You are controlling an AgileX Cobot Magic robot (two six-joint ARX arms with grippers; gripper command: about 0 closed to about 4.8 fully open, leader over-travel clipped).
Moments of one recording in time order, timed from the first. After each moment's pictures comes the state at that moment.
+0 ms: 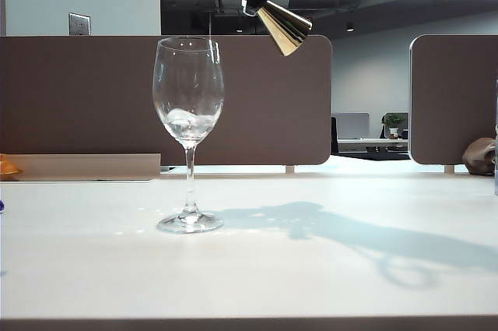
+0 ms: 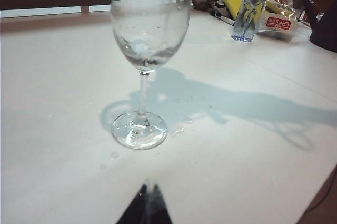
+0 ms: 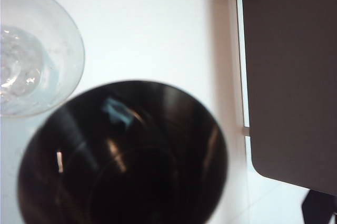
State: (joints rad) left arm -0.05 0.00 0.01 -0.14 0.69 0.01; right arm 0.73 1.67 1.74 -0.75 0.17 -1.00
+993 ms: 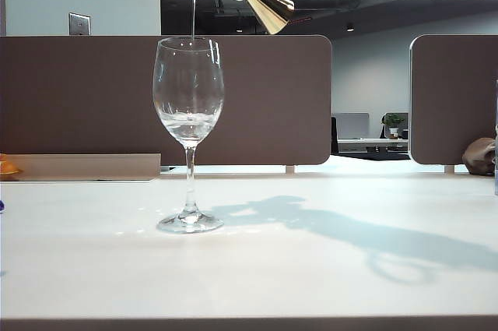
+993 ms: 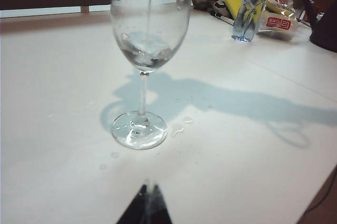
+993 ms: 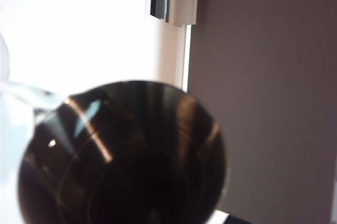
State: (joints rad) left arm -0.05 0.00 0.01 -0.14 0.69 0.01; right arm 0.73 1.69 1.74 -0.57 0.18 -1.25
